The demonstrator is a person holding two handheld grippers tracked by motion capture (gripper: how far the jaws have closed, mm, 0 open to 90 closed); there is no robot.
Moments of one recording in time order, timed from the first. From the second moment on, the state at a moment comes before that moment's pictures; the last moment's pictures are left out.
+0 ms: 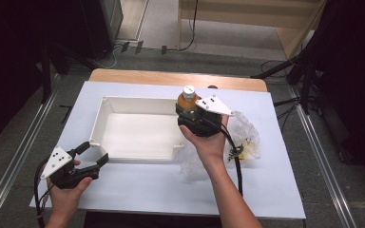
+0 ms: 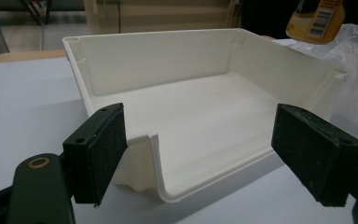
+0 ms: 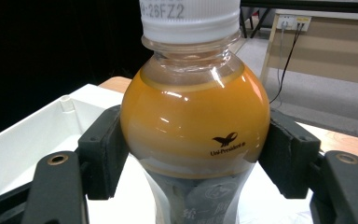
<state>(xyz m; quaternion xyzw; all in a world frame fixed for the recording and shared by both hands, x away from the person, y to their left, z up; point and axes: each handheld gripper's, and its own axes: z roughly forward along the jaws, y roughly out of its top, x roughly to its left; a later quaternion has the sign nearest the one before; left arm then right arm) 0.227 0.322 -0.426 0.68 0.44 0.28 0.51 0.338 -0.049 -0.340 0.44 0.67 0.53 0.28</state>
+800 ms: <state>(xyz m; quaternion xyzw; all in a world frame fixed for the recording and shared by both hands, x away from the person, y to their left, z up) 0.227 0.322 -0.426 0.68 0.44 0.28 0.52 0.342 -0.034 -0.338 0.43 0.68 0.53 0.28</state>
